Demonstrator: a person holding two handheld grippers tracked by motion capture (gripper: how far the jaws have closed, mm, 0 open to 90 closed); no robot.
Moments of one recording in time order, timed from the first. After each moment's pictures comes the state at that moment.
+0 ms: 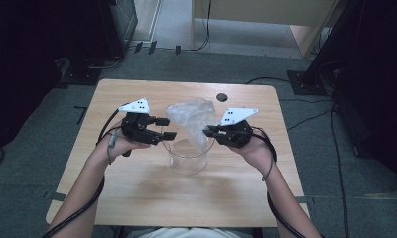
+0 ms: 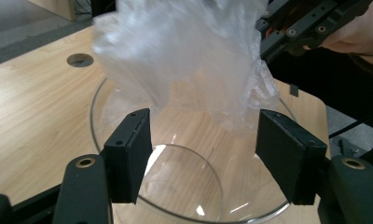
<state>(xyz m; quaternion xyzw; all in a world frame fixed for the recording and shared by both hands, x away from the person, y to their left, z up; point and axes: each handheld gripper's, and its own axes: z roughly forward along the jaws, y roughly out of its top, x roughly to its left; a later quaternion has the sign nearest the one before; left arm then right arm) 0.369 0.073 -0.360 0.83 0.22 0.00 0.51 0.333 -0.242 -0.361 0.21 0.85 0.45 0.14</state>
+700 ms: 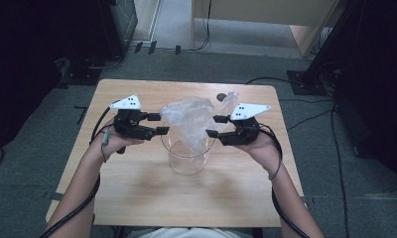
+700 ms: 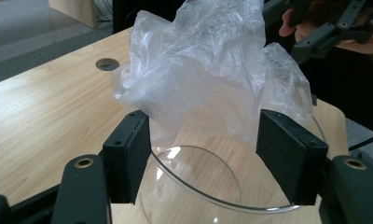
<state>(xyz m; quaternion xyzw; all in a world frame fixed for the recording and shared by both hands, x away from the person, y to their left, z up) 0.375 0.090 -0.358 0.82 0.24 0.02 0.52 0.338 -0.263 -0.354 0.24 0.82 0.50 0.13</state>
